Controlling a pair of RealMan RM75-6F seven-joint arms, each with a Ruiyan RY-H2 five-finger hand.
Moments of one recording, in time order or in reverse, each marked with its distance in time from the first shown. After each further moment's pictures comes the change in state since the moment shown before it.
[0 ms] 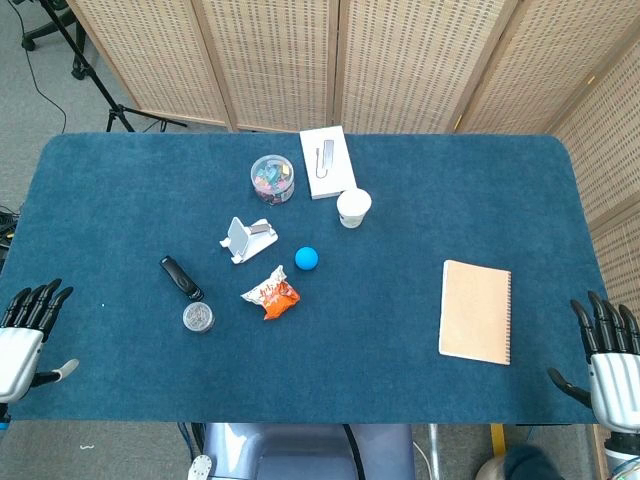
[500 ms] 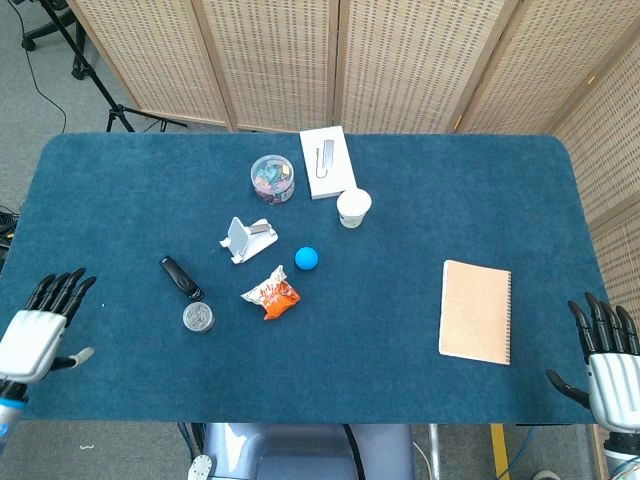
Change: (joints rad) left arm -0.097 -0.013 -0.064 0.040 0.007 -0.158 0.011; right arm 0.001 0.006 -0.007 -0.013 0.004 -0.019 -0.002
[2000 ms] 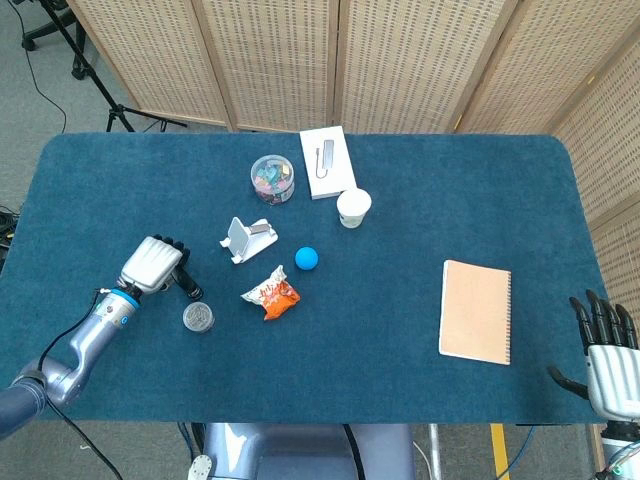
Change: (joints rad) left arm -0.423 -0.451 -0.094 0.667 -0.009 -0.418 -0.023; right arm 0.023 -0.014 0.020 0.016 0.089 -0.078 0.003
